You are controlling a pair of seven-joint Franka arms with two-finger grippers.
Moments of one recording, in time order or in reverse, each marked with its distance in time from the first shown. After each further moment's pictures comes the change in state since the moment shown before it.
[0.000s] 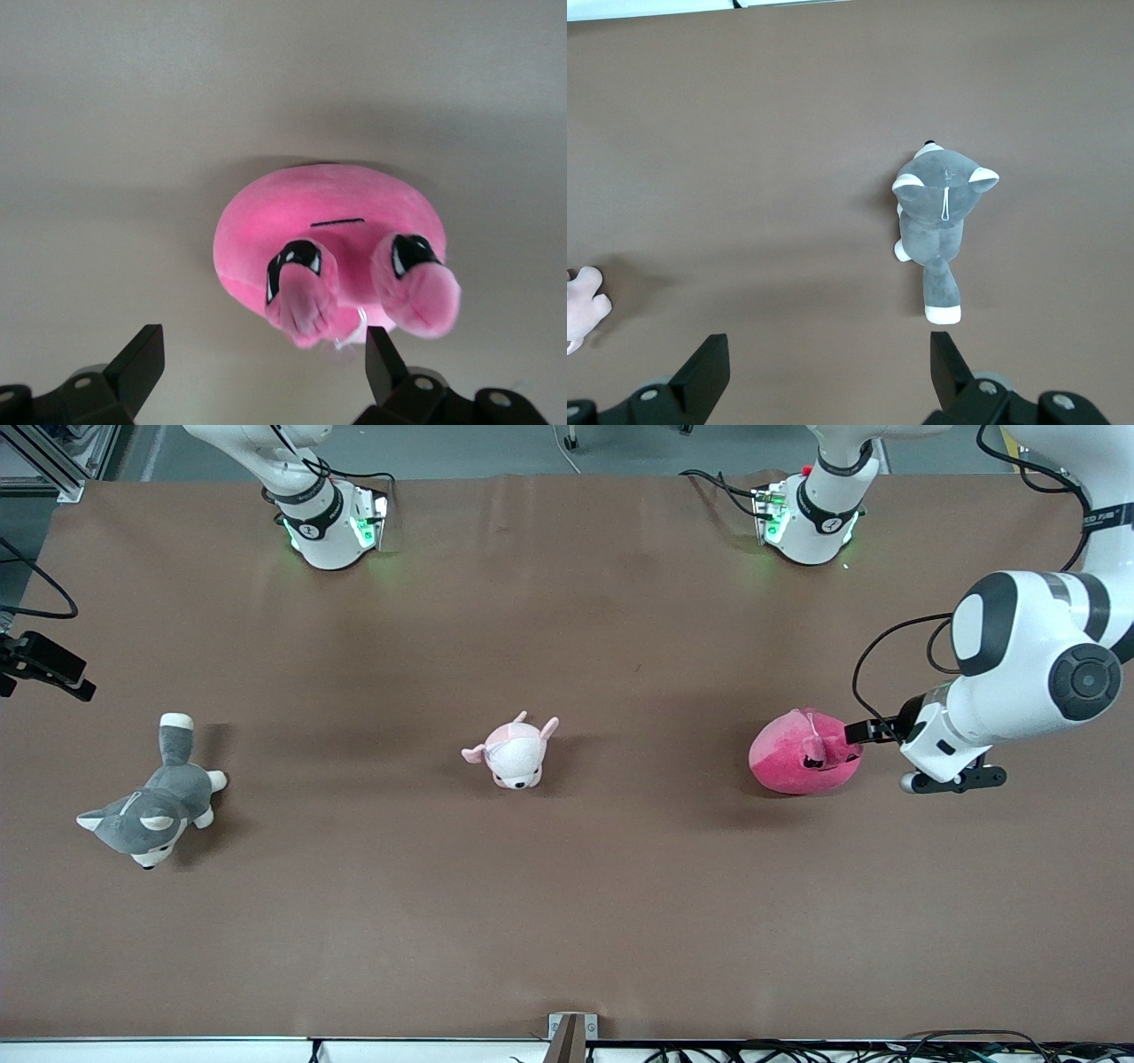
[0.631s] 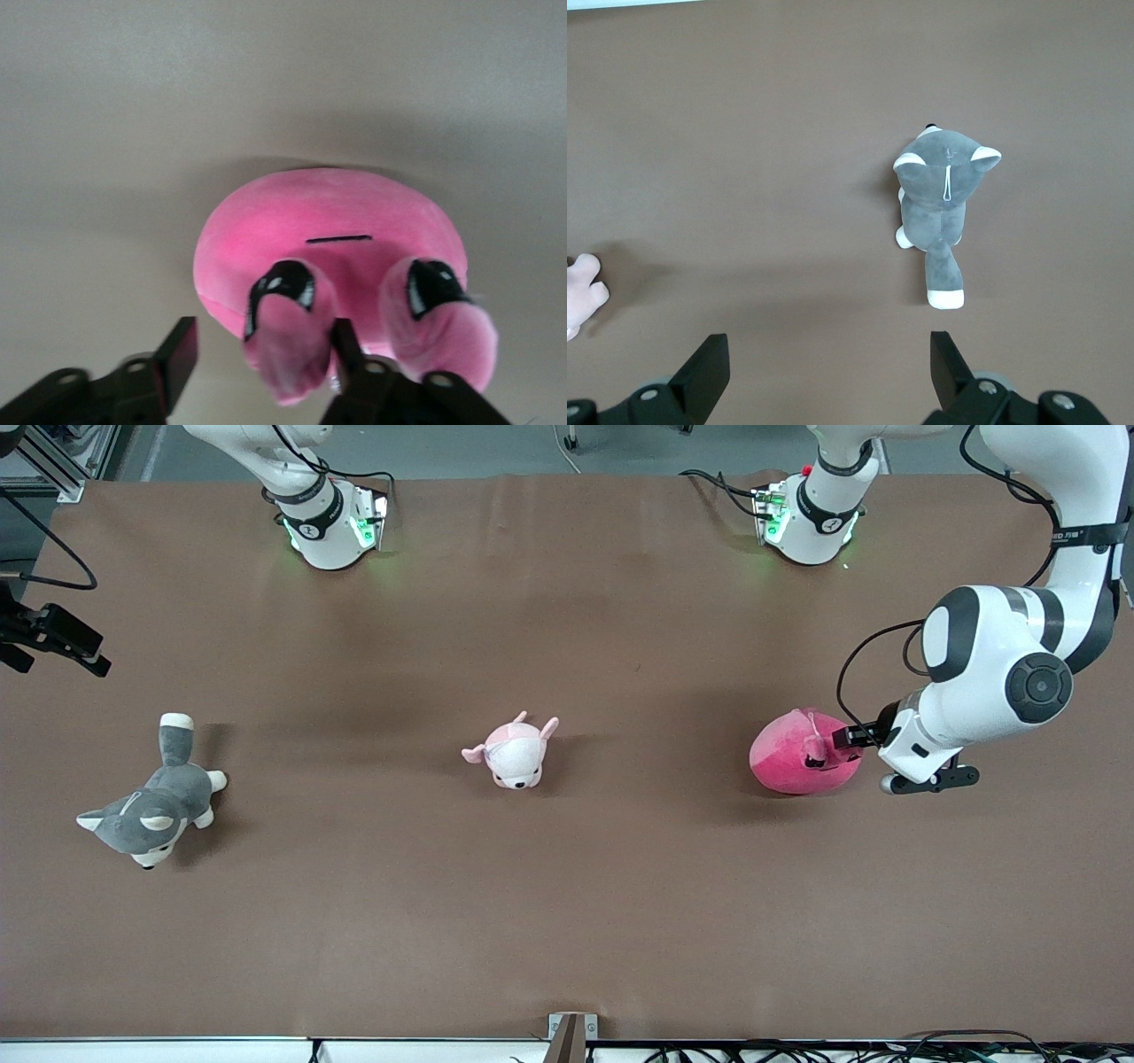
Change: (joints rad) left arm -0.005 0.016 -0.012 -0.070 0.000 0.100 -0.048; right arm 0.000 -0.153 0.000 -0.204 0.000 0.082 0.000
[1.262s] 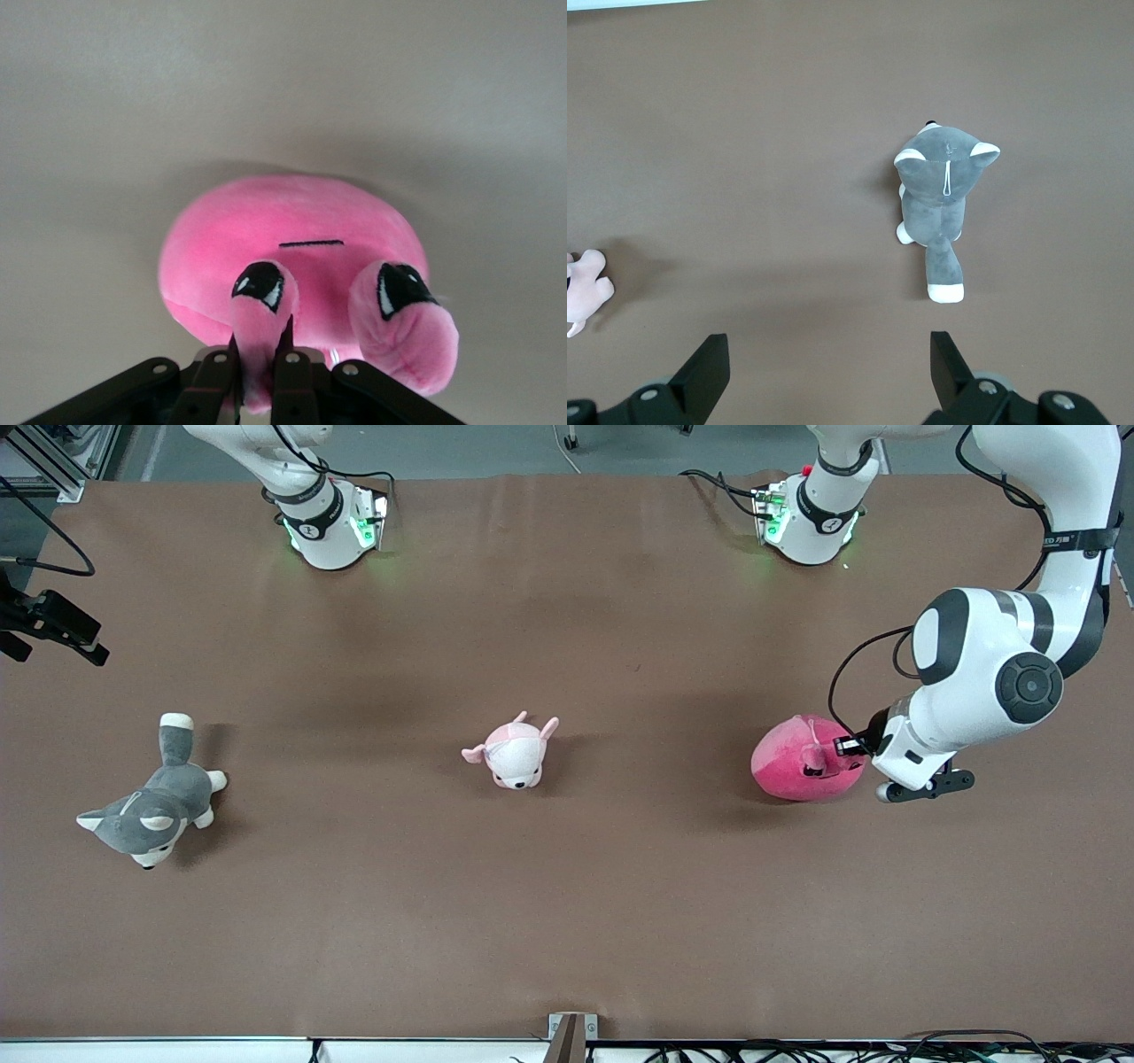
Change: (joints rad) left arm -0.010 0.007 -0.033 0.045 -0.009 0.020 -0.111; right arm 0.001 -0.014 0.001 0.005 0.003 -0.023 0.001
